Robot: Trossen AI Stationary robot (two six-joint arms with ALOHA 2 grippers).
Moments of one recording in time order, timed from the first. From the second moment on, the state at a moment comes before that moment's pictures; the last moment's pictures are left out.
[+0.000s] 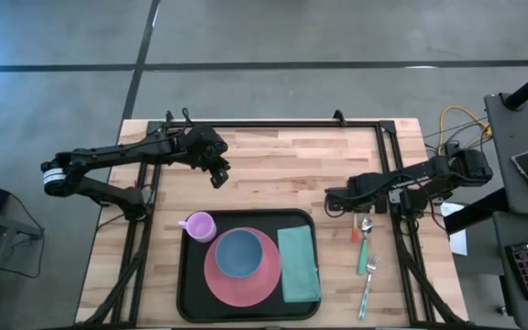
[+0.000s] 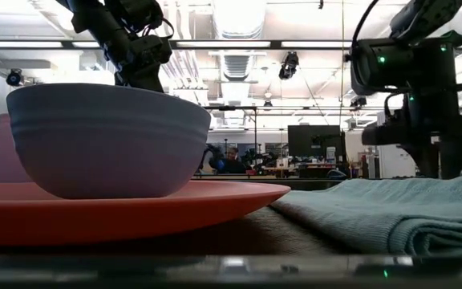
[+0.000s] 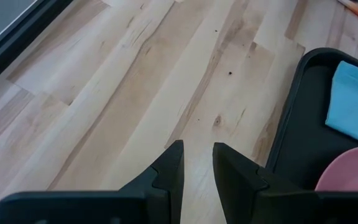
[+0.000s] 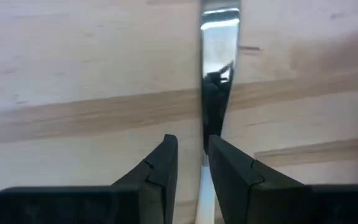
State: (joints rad) left arm 0.38 1.21 0.94 -0.56 0.05 -0.17; right arm 0.01 1.40 0.66 -0.90 0.09 1.71
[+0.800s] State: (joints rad) left arm 0.38 1.21 0.94 -0.61 0.05 -0.18; right arm 0.04 1.39 0.65 -0.93 0.05 1.69
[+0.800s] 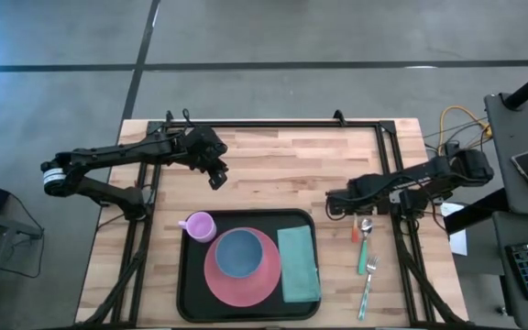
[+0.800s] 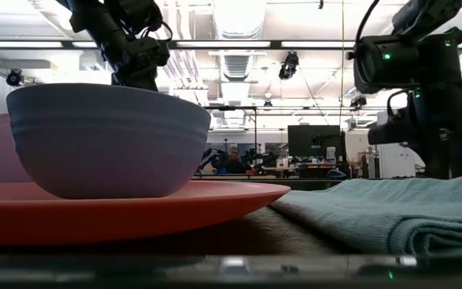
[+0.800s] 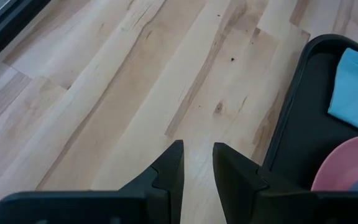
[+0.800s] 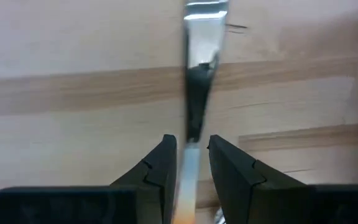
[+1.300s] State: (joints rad) left arm 0.38 1.21 0.94 -0.61 0.05 -0.16; right arm 0.04 1.29 0.50 -0.77 0.04 1.81
